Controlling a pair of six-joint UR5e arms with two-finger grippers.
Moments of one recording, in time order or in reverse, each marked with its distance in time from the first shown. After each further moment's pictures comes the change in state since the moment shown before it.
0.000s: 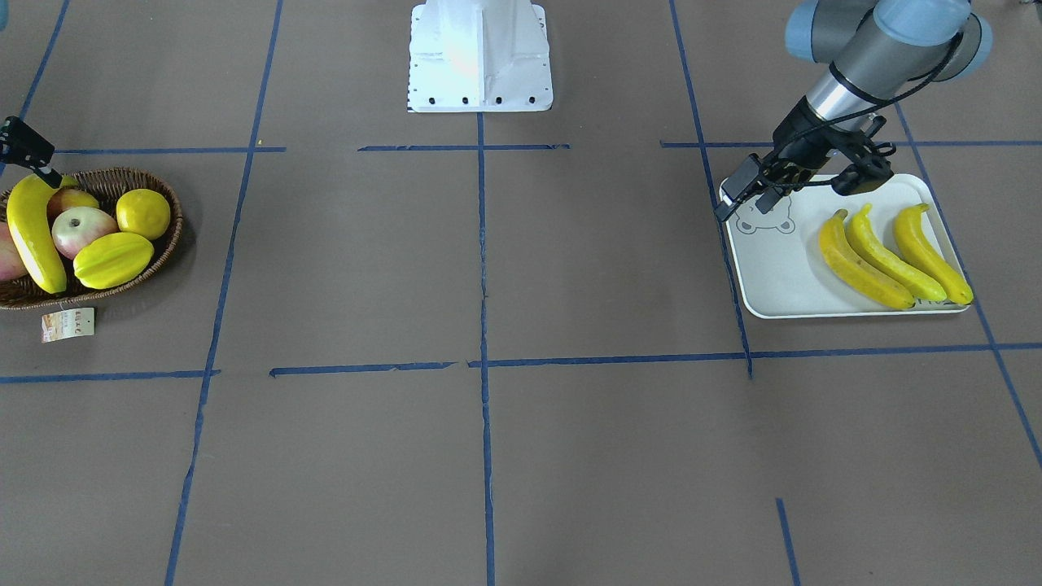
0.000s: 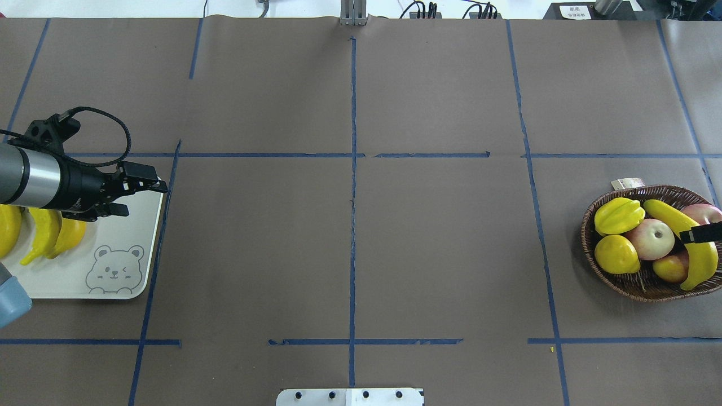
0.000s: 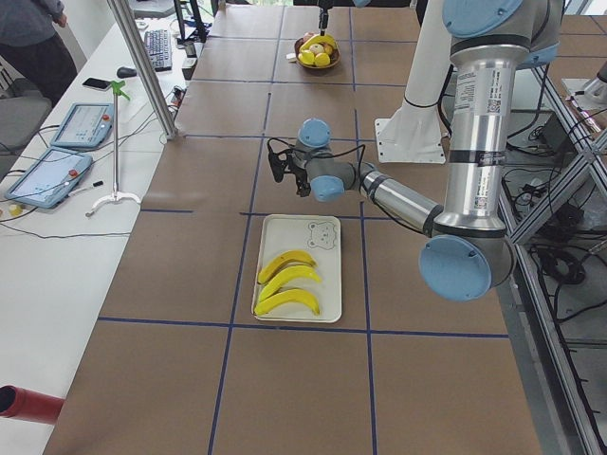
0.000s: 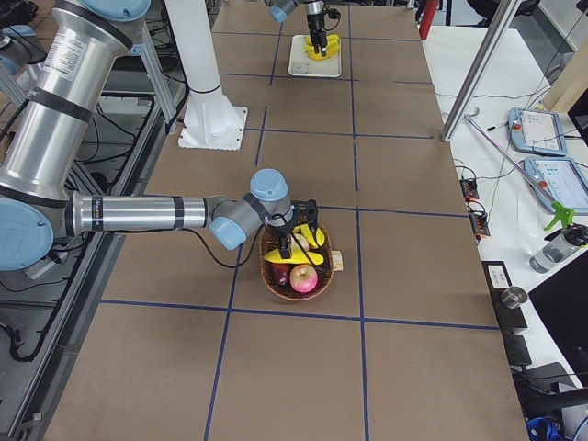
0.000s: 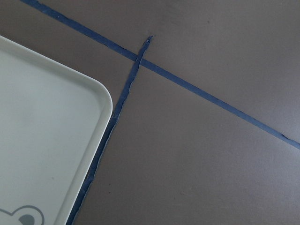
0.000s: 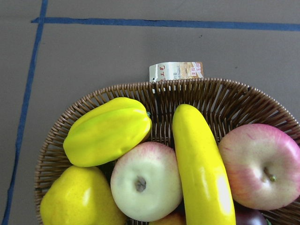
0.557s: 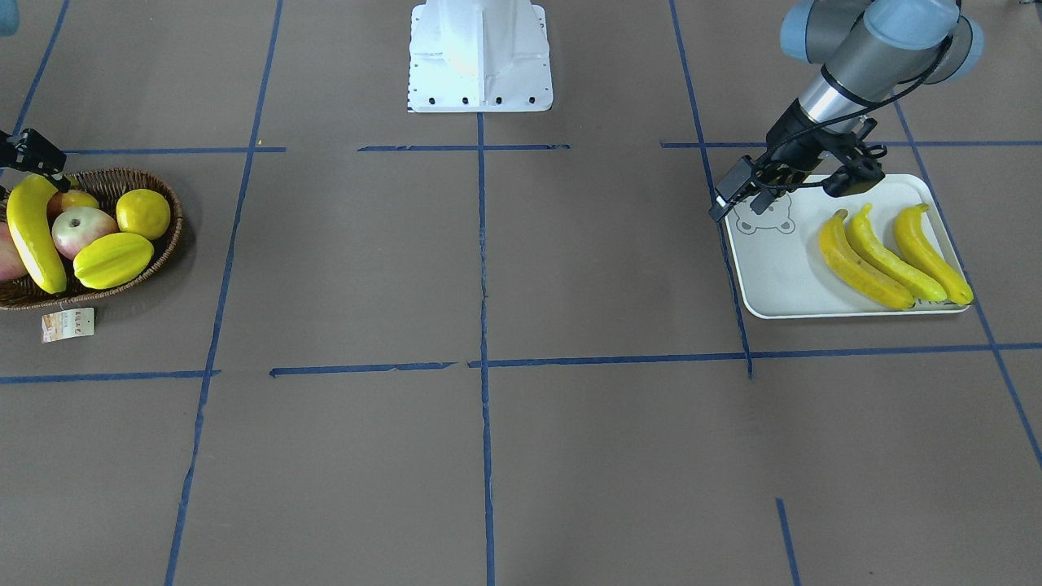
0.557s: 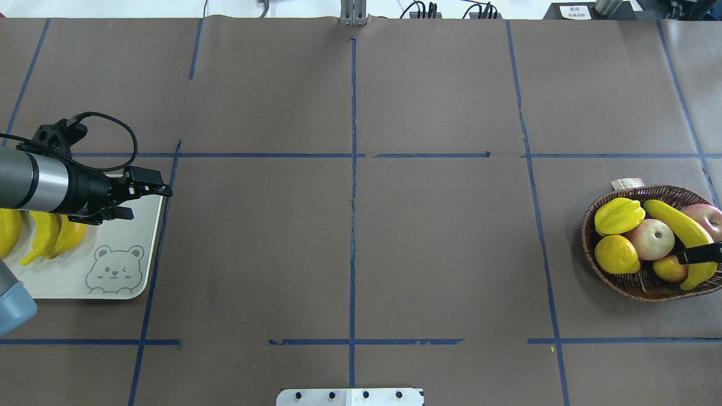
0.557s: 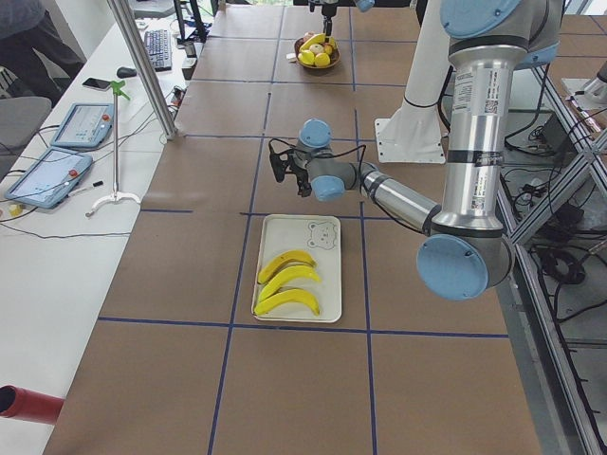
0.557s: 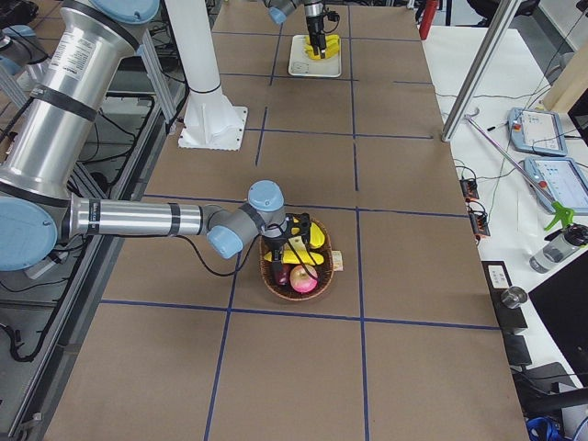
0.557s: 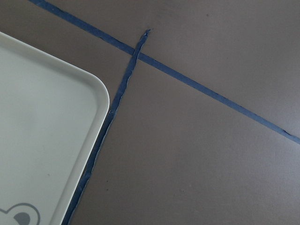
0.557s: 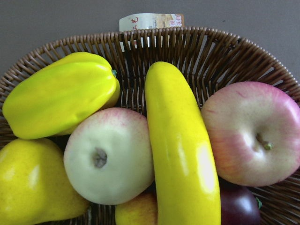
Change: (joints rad) left arm 0.028 -0.002 0.005 0.001 0.030 -0.002; right arm -0.063 -0.023 -0.037 0.008 -0.053 0.004
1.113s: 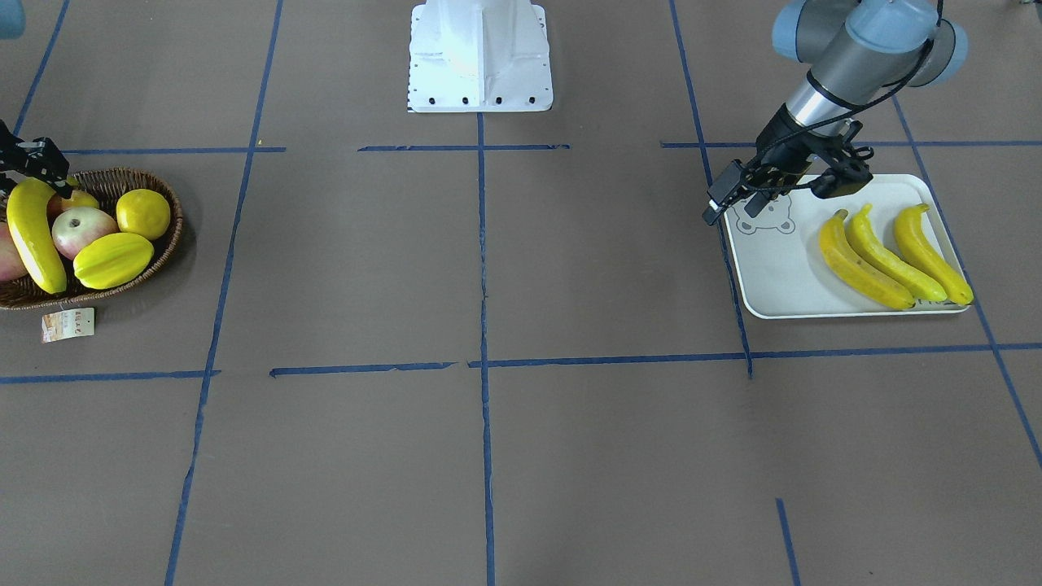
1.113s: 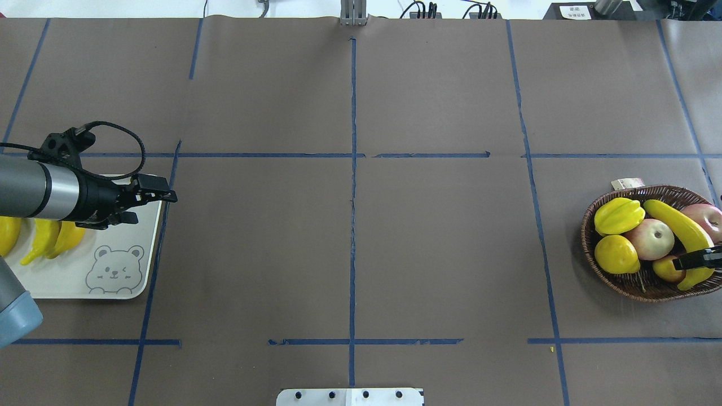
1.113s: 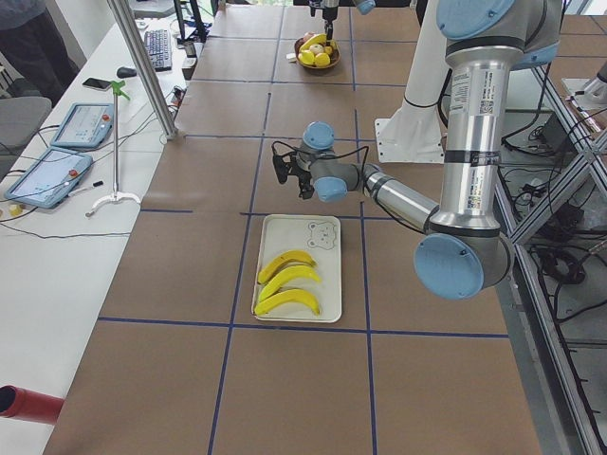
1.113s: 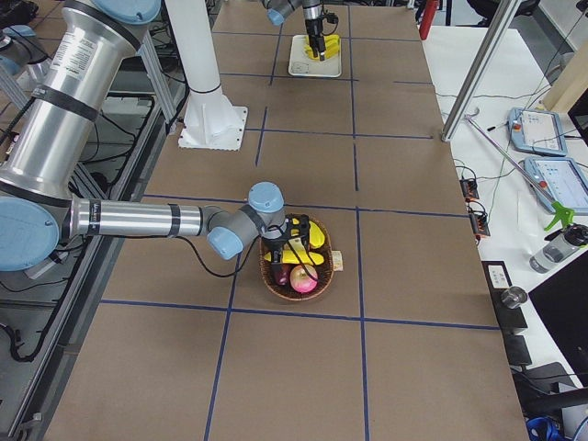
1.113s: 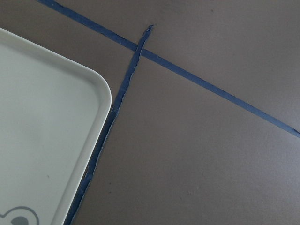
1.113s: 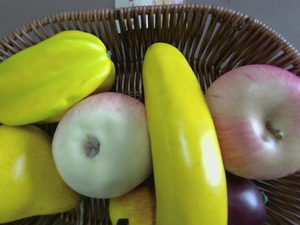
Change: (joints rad) left arm 0.031 0.002 0.008 0.000 0.044 -0.002; right arm -0.038 0.011 -0.016 -0.001 -0.004 0.001
